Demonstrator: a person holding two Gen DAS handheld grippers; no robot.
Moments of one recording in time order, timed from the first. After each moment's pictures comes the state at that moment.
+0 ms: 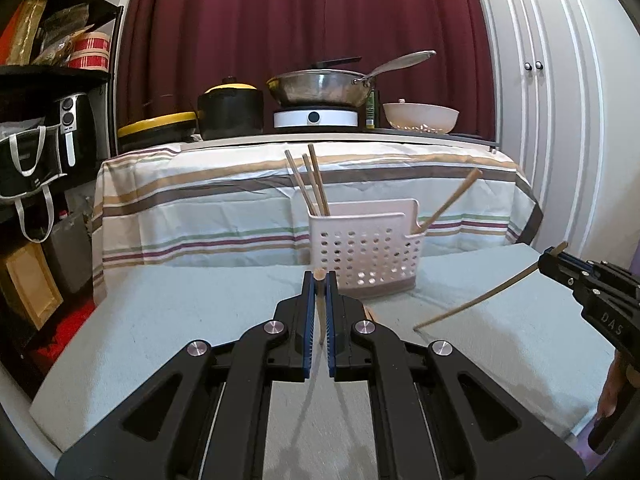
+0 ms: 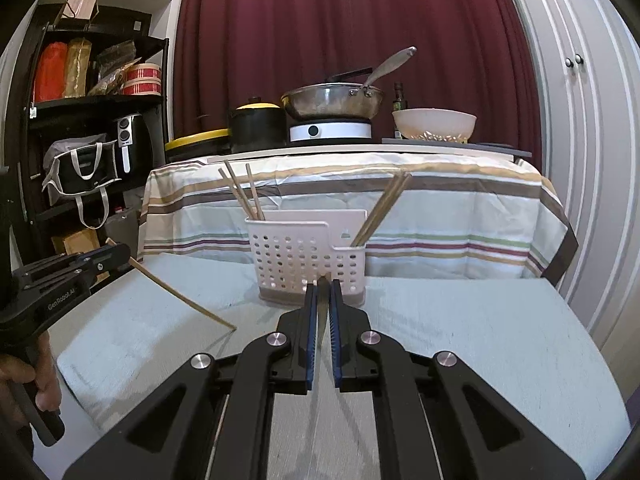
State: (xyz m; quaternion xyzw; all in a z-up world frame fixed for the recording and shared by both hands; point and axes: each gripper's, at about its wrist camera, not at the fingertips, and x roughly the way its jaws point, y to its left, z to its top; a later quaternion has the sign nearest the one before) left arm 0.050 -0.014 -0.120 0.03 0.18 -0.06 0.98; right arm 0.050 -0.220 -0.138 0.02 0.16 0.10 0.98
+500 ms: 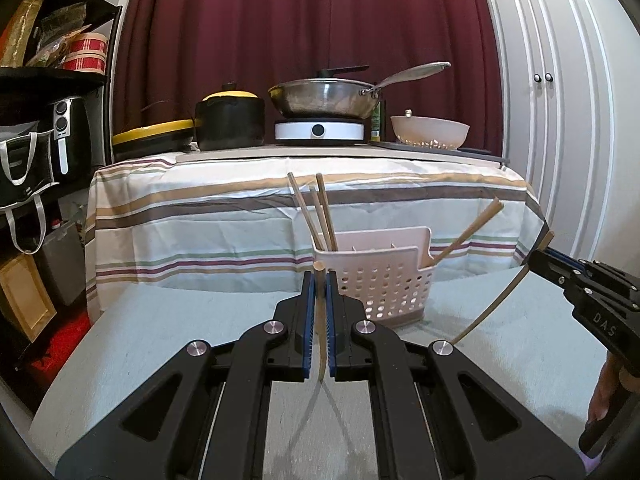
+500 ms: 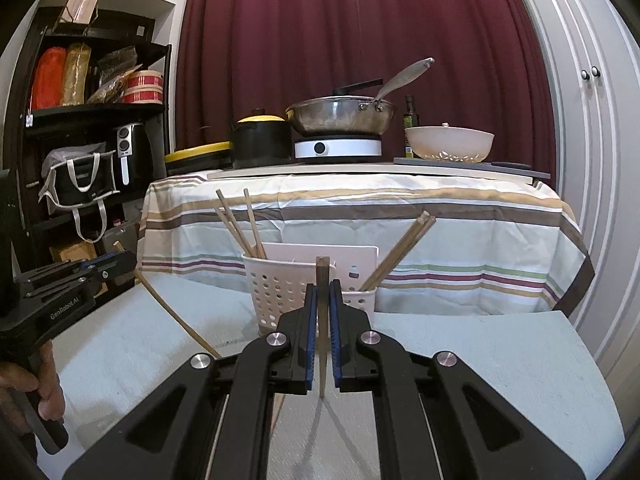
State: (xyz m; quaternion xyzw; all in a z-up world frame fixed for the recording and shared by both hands) left arm 0.092 -0.009 -0.100 0.02 0.17 -0.06 0.98; right arm 0.093 -0.214 -0.115 0.02 0.15 0.11 0.98
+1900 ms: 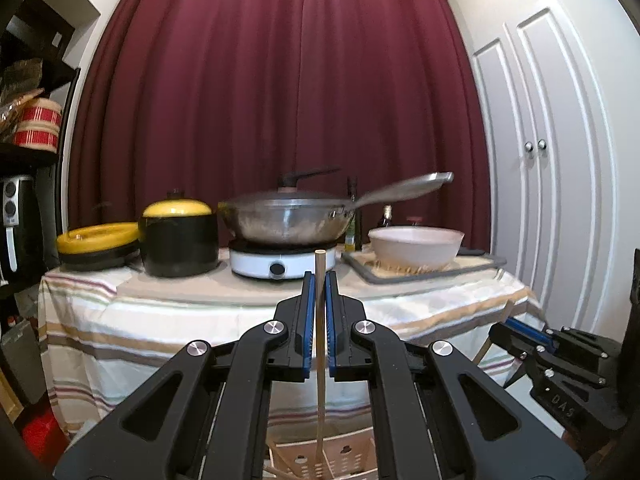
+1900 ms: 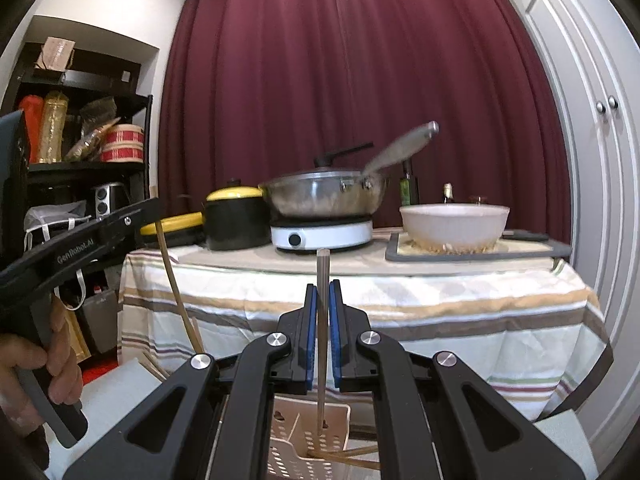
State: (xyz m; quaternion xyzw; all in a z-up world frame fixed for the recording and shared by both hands) left arm 0.242 -0.064 0.026 0.02 0.04 -0.11 0.99; right arm 0.216 -0.240 -0.030 0.04 0.06 0.11 0.99
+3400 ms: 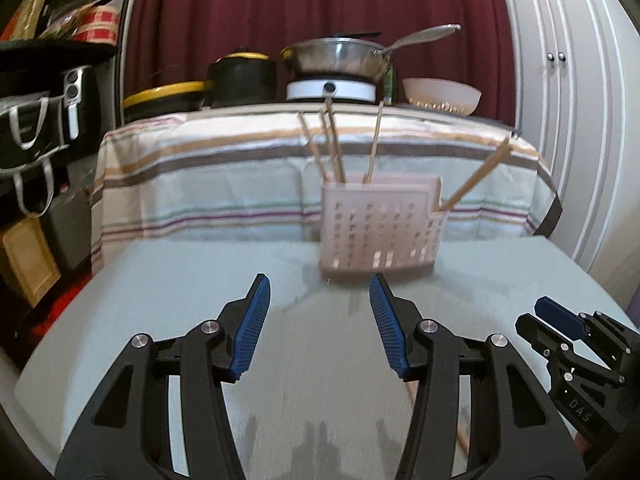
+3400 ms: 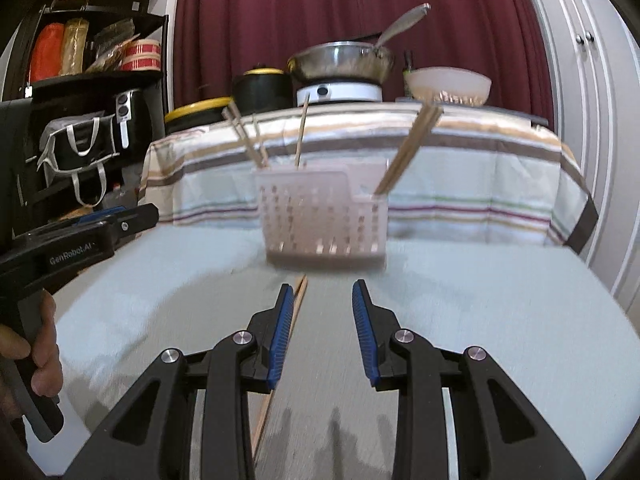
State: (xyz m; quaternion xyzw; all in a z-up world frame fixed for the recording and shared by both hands) left arm 0.074 -0.010 -0.165 0.01 0.22 -0.03 0.98; right arm 0.064 -0.195 -0.199 0.03 0.21 0.11 0.97
